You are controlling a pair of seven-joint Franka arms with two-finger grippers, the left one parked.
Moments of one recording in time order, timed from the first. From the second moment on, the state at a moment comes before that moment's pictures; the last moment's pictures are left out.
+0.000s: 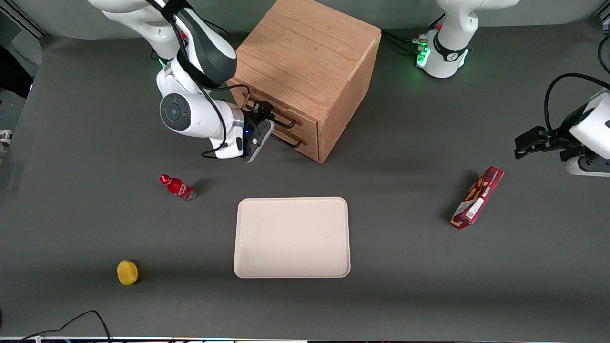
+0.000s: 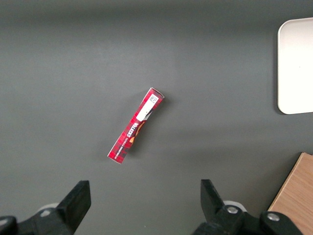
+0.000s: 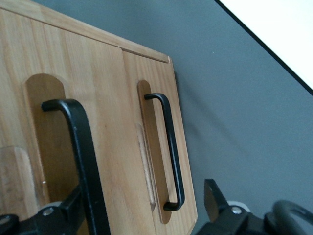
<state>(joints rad) 0.01 0.23 0.58 -1.95 0.38 1.99 -0.40</state>
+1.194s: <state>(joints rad) 0.00 0.34 0.51 -1.80 0.23 1.97 -0.41</state>
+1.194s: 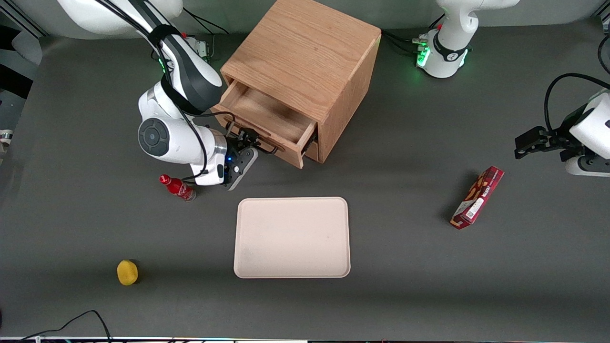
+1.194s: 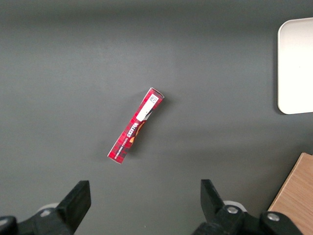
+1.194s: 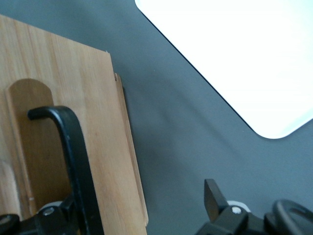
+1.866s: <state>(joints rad) -0.01 0.37 0.45 -1.73 0.22 1.91 -0.50</state>
